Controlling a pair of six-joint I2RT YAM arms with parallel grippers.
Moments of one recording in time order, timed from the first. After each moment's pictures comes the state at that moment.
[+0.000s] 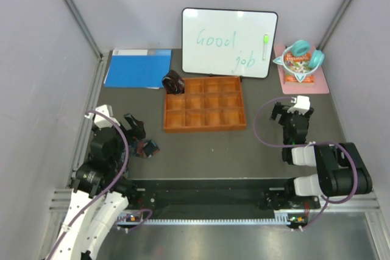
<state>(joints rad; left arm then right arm) -0.30 0.40 0.67 -0.63 -0.30 -0.48 0.07 1.36 0.18 1.06 0.27 0.04</state>
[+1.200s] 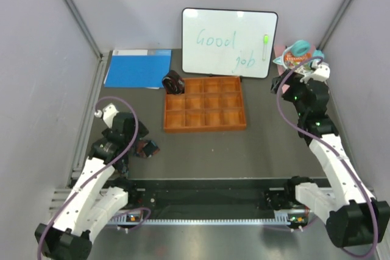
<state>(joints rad) -0.30 0.72 0.68 -0.74 -0.39 -0.79 0.11 0.98 0.80 0.00 0.16 0.37</state>
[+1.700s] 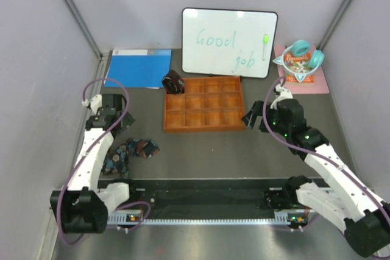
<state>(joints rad) -0.03 1.04 0.86 -0.80 -0.43 -0.73 0.38 0.86 0.71 -0.39 -0.06 0.53</state>
